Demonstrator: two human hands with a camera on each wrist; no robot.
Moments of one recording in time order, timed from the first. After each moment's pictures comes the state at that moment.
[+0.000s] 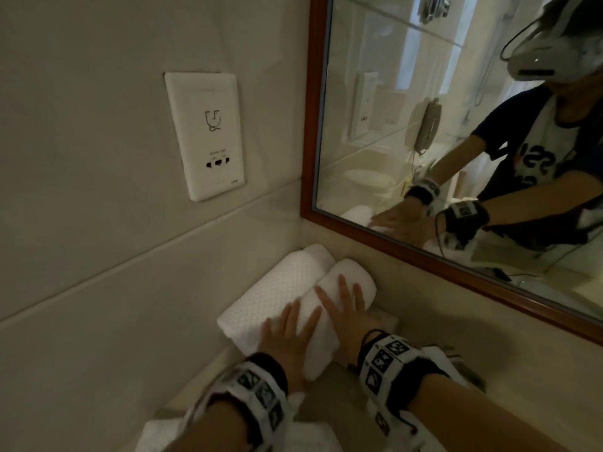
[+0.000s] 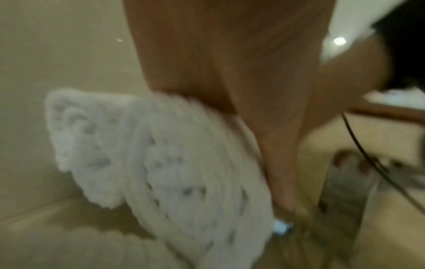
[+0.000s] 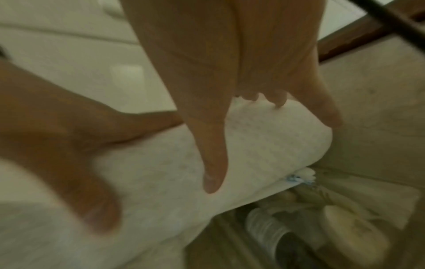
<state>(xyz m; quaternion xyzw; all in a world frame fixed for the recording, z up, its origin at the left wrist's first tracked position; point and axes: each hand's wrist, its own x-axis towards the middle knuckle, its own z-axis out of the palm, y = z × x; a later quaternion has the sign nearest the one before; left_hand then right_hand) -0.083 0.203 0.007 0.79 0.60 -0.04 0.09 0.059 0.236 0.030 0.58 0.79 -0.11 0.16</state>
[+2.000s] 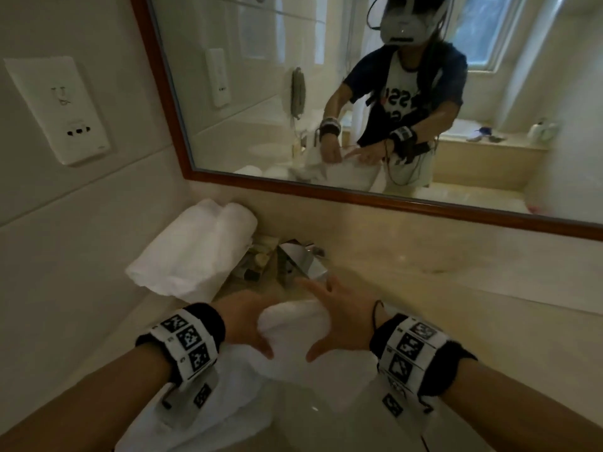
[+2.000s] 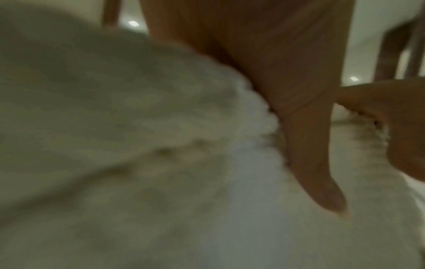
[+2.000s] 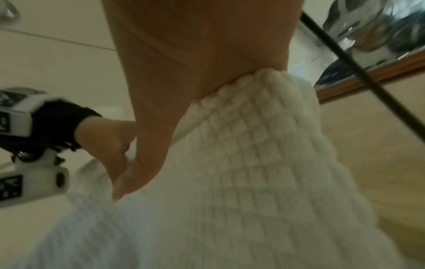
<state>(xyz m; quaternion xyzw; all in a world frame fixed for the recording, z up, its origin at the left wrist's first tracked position) 0.001 0.038 0.079 0.88 0.41 -0.13 0.21 0.194 -0.034 0.080 0.64 0.75 -0.17 0.00</state>
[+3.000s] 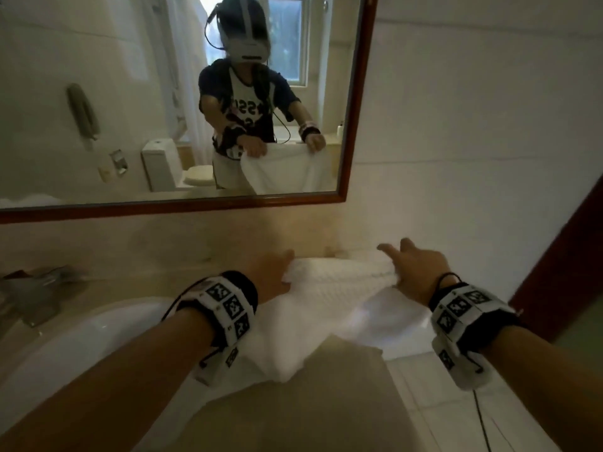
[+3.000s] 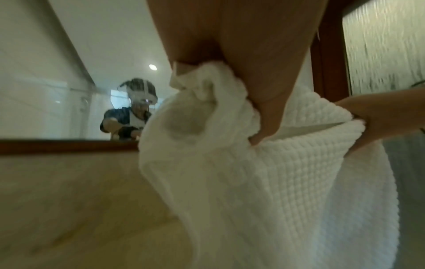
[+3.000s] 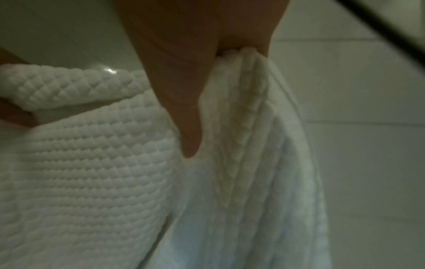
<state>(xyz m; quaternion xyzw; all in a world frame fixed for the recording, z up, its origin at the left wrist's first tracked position) 0.422 -0.213 0.134 0.97 0.21 -0.03 0.11 0.612 -0.396 0.130 0.89 0.45 0.04 0.10</state>
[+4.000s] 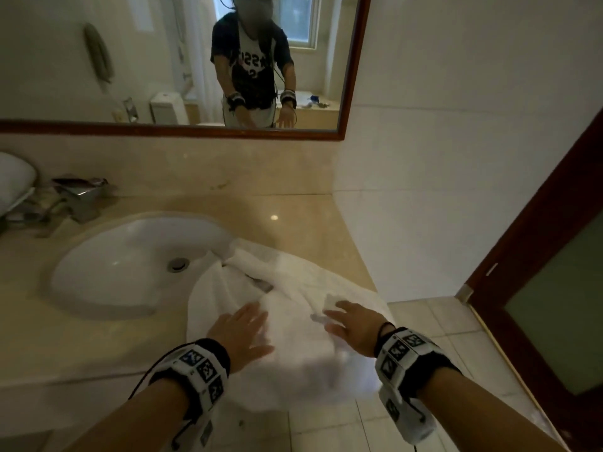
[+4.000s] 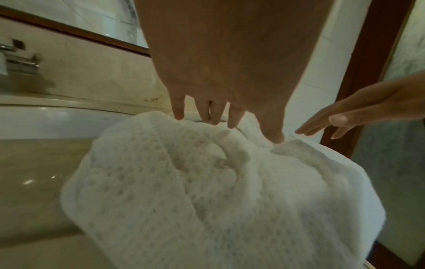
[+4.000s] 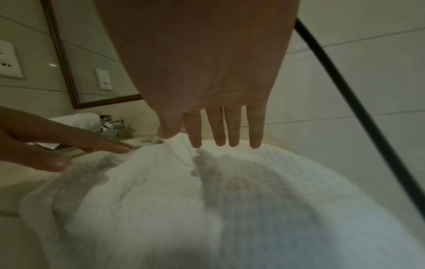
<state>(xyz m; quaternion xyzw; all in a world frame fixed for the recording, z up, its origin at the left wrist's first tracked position) 0.228 -0.370 -0.029 0.93 0.27 -0.21 0.11 0.418 -0.516 -0.008 0.82 0.51 -0.25 0.05</state>
